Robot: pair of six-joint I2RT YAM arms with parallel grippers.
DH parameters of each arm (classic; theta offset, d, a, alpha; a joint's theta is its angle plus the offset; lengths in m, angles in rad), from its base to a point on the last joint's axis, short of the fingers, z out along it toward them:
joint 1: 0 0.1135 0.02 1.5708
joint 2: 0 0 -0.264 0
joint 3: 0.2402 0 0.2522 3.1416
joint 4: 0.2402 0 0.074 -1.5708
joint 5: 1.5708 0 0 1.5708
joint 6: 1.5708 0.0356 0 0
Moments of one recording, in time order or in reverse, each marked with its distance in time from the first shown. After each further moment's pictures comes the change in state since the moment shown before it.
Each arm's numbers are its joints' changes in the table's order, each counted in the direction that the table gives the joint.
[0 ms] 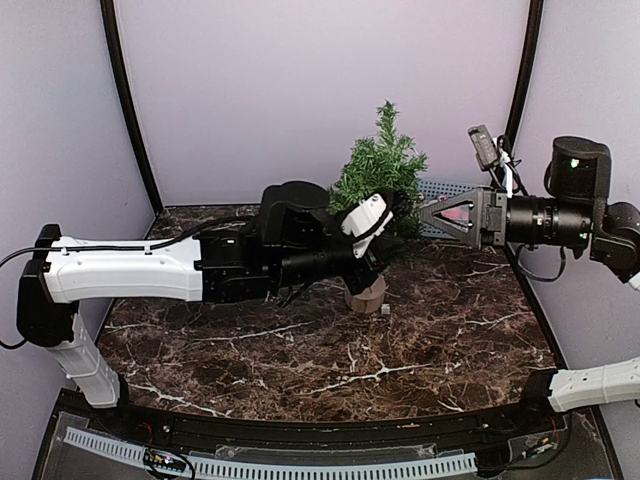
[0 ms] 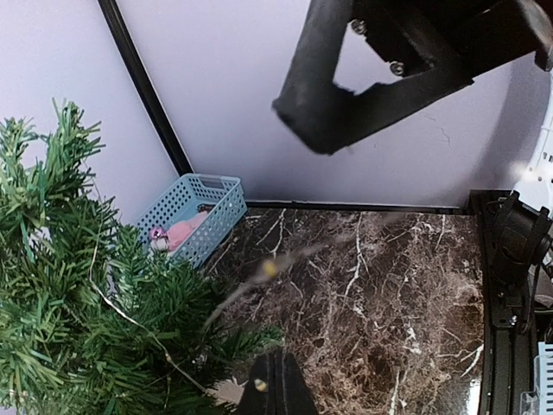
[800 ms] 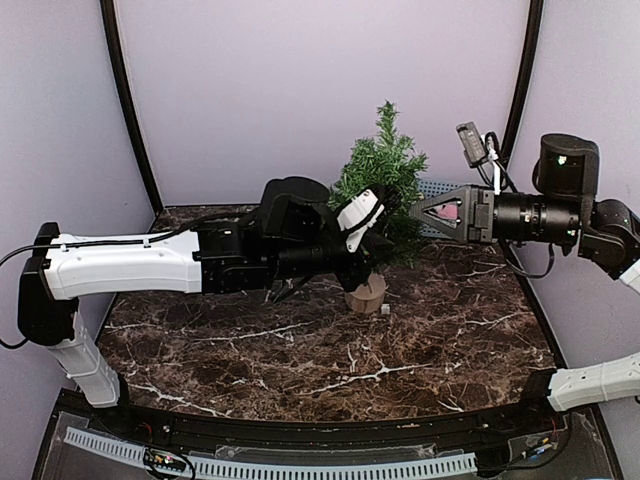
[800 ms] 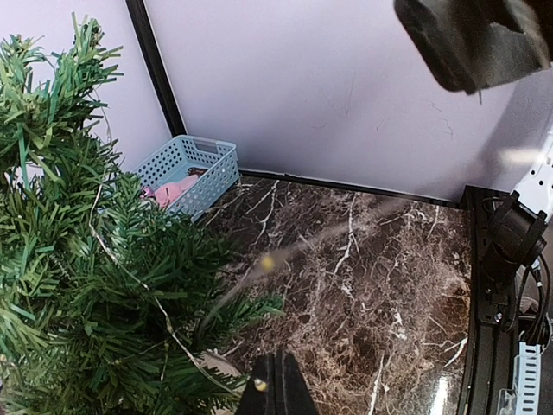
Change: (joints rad) left arm 0.031 0.000 0.023 0.111 0.034 -0.129; right arm 0.013 -0.042 -0.001 -0.056 -0.002 -0.012
